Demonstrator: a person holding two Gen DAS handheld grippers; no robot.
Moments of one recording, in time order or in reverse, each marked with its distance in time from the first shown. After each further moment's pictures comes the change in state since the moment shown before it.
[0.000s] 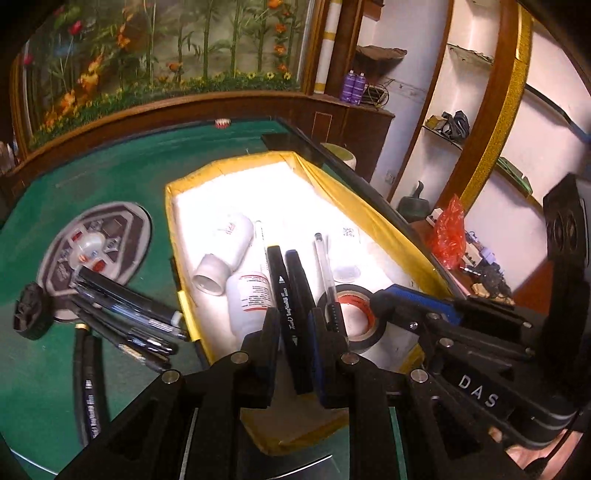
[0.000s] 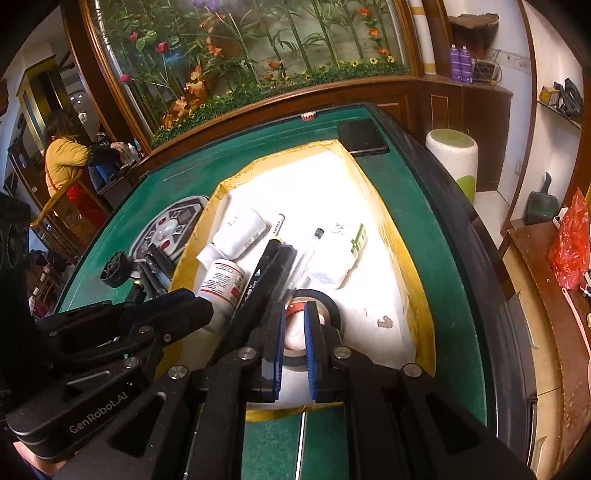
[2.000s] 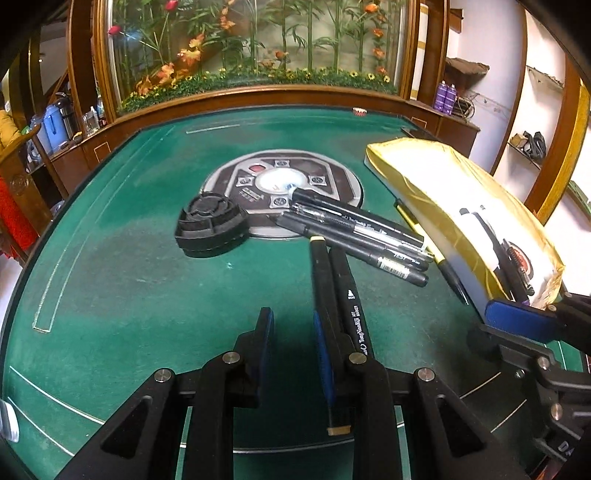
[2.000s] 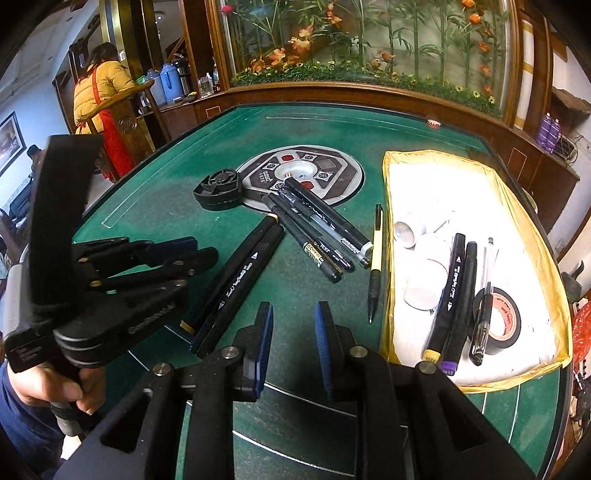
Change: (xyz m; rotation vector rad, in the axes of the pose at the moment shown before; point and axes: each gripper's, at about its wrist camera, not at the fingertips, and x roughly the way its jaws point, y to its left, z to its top) left arm -0.040 0.163 -0.077 -0.149 0.017 0.258; right arm 0.023 0.175 -0.047 -0.354 0.090 0.054
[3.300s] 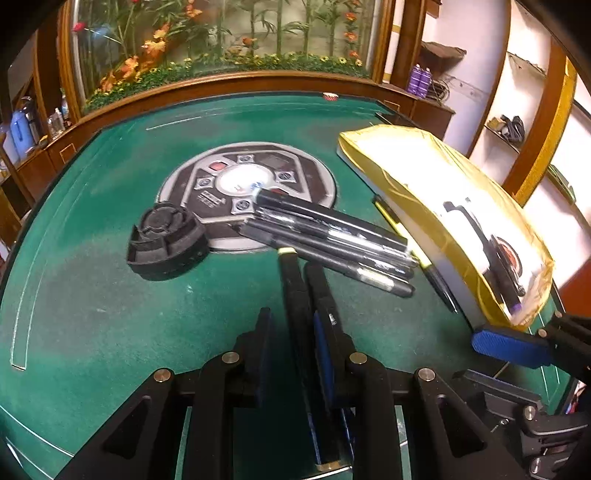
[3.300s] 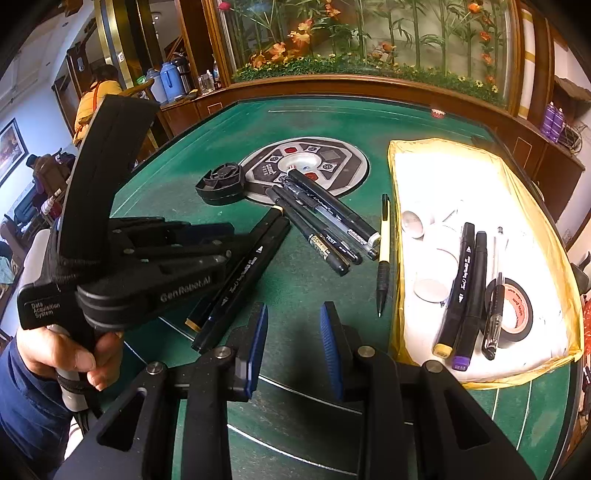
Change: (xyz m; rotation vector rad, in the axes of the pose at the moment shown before) left arm 0.019 -0.006 0.020 0.067 0.064 -0.108; right arm 0.007 -0.002 -0.001 0.022 0.022 0.030
